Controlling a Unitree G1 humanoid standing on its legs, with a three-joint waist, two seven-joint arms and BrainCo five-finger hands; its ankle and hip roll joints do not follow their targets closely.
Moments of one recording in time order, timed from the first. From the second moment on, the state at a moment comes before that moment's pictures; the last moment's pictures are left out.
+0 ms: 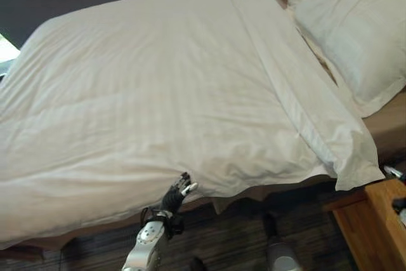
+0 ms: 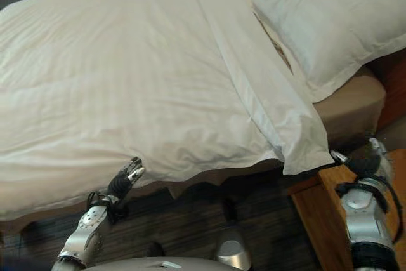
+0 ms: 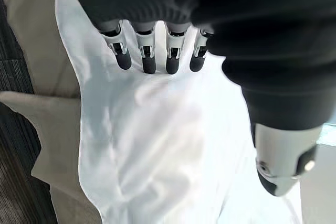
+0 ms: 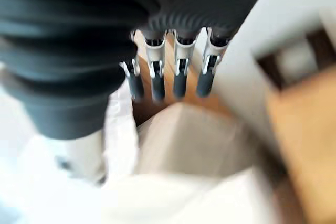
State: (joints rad) left arm 0.09 0.28 -0.19 0.36 -0.47 -0.07 -0.07; right arm -0.06 -0.57 -0.25 0.41 0.23 -0.04 -0.38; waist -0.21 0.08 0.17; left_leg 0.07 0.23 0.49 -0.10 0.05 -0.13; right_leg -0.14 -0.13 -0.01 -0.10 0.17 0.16
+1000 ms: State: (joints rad) left arm -0.04 0.28 -0.23 0.43 -0.60 -0.11 -0.12; right arm -0.60 -0.51 -0.27 0.70 1.11 -0.37 -0.12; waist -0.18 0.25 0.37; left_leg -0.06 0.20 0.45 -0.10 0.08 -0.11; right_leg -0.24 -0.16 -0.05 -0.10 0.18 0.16
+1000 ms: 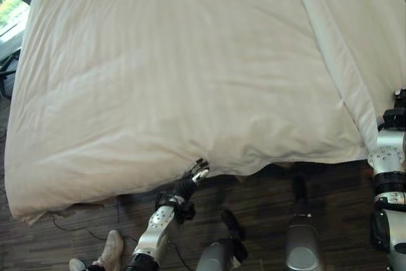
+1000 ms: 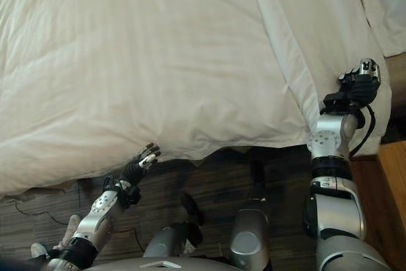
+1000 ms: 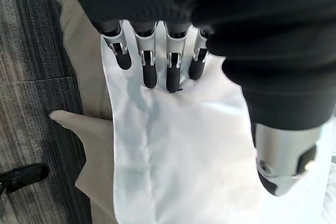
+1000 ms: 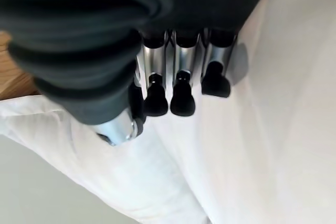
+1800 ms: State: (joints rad) left arm 0.03 0.30 -0.21 0.60 -0.48 -0.07 -0.05; right arm 0.19 -0.18 0.01 0.55 0.50 -0.07 -0.05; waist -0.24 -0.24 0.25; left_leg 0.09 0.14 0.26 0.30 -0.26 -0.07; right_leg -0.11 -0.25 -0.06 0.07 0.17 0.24
